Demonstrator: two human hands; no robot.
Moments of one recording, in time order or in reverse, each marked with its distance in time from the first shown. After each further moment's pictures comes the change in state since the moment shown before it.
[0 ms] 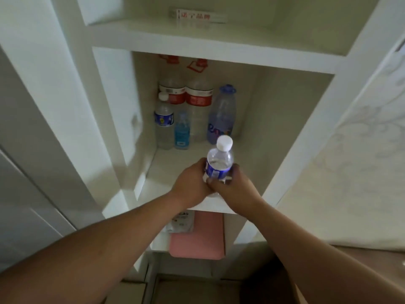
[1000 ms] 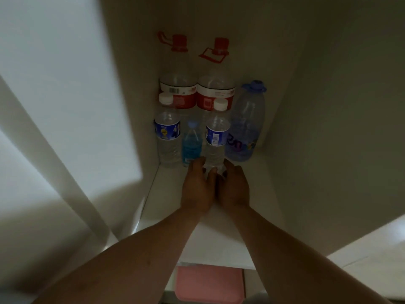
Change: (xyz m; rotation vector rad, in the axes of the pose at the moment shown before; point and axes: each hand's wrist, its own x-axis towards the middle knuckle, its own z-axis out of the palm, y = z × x) left_hand 0.147 -0.110 0.046 -0.224 0.418 -0.081; right_hand 0.209 0.062 0.105 -0.197 0.238 0.007
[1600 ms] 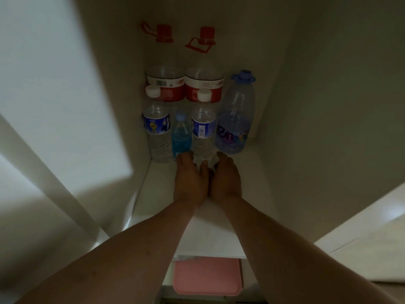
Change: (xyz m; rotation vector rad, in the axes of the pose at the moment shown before) left_hand 0.000 -0.002 0.005 0.082 0.063 0.034; right_hand 0.002 0.008 0.007 0.019 0.001 -0.031
